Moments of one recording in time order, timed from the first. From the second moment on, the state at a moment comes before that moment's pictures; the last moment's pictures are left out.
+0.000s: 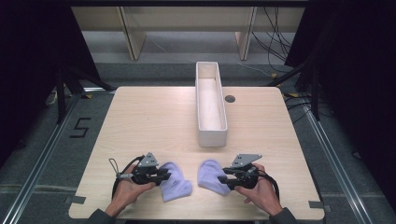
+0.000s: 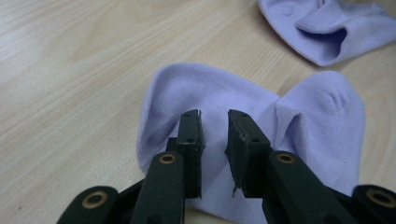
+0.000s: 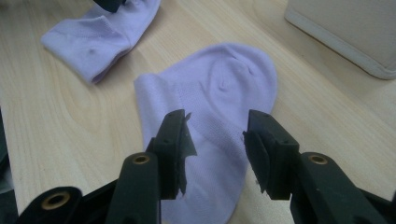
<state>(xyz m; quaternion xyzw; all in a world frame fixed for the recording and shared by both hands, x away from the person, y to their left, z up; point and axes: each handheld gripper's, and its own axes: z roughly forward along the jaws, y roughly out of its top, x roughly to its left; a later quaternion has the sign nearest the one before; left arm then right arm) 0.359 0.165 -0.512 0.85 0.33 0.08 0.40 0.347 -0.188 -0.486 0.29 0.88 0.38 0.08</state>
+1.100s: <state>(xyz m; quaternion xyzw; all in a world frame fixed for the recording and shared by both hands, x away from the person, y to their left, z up) 0.380 0.144 -0.512 0.87 0.29 0.09 0.38 0.346 -0.189 -0.485 0.29 0.88 0.37 0.07</state>
